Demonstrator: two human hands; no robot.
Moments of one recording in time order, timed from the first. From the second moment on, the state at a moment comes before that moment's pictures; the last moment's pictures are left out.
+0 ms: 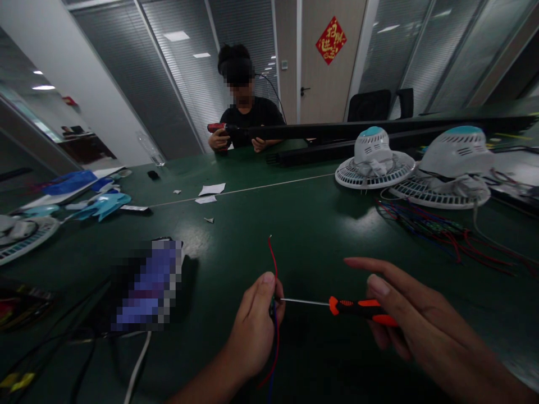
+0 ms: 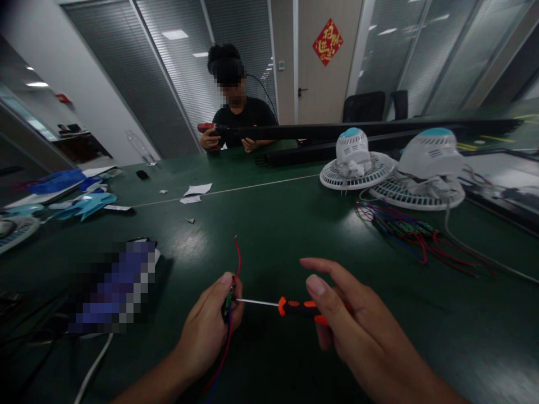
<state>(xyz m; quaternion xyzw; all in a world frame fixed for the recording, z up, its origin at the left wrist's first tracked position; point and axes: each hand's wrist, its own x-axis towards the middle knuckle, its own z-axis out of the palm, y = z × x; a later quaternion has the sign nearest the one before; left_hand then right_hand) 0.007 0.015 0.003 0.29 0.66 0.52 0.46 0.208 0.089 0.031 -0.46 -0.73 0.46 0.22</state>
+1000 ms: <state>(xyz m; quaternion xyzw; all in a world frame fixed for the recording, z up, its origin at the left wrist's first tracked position) 0.006 0.015 0.004 0.28 0.66 0.53 0.46 0.204 0.089 0.037 -0.44 -0.76 0.39 0.28</state>
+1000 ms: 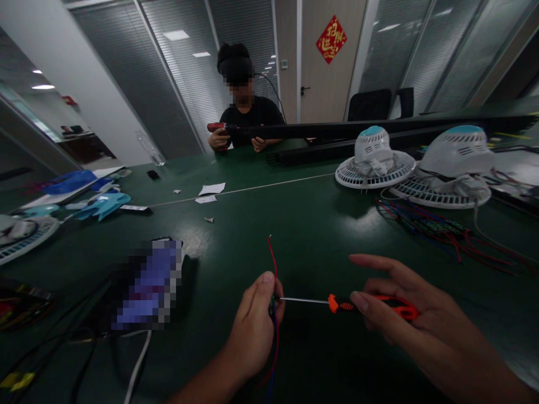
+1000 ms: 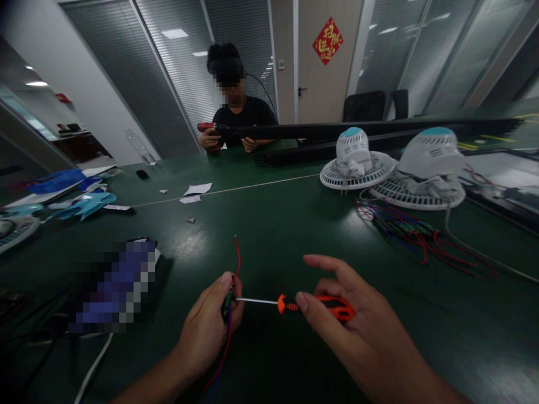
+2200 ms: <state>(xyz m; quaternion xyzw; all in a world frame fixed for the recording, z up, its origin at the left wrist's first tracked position) 0.006 0.015 0.003 0.29 0.66 0.52 0.45 0.203 0.089 0.038 -0.44 -0.77 0.39 0.26</state>
